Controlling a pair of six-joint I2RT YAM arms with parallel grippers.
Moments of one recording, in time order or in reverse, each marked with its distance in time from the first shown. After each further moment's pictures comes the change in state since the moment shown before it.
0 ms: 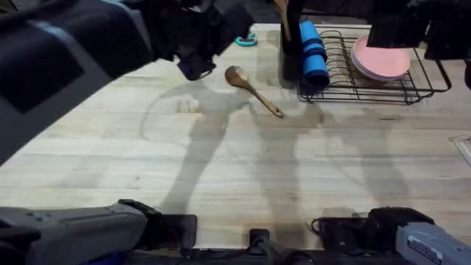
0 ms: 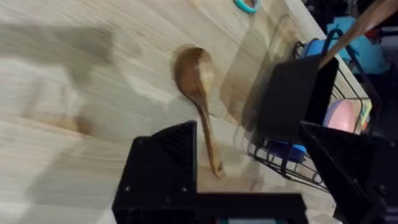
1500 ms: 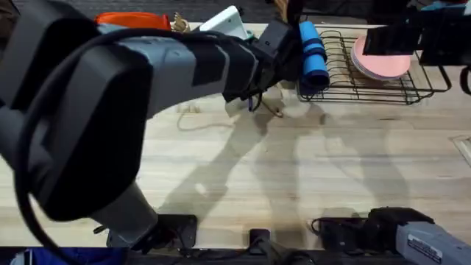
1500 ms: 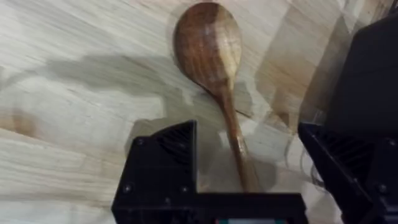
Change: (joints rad) left arm -0.318 0.386 0.032 0.135 -0.411 -0.113; right arm 0.000 0.019 0.001 -0.049 0.000 0.000
